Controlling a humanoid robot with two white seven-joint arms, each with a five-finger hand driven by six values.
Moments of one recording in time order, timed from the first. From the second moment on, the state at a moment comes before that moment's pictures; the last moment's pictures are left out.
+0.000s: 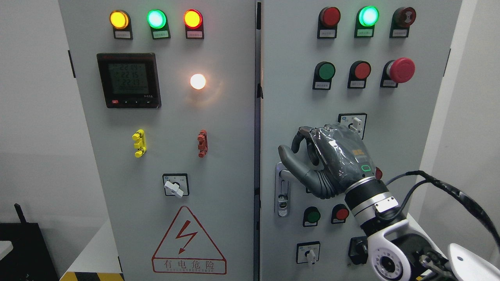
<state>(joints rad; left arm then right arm) 0.00 -0.05 -0.10 0.00 0.21 -0.11 0.00 -1.07 -0.62 0.89 -1.95 0.28 0.60 -0.24</state>
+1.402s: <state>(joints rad) 0.00 -0.05 -0.10 0.00 0.21 -0.11 0.00 -0.96 -0.58 0.79 -1.99 0.42 0.41 -0.44</state>
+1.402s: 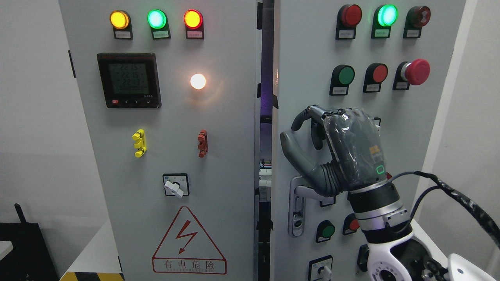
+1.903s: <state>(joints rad) 0.00 -0.05 -0.10 0.00 0.21 -0.11 0.00 -0.87 -0.58 0.68 -2.01 0.51 0.33 -0.44</state>
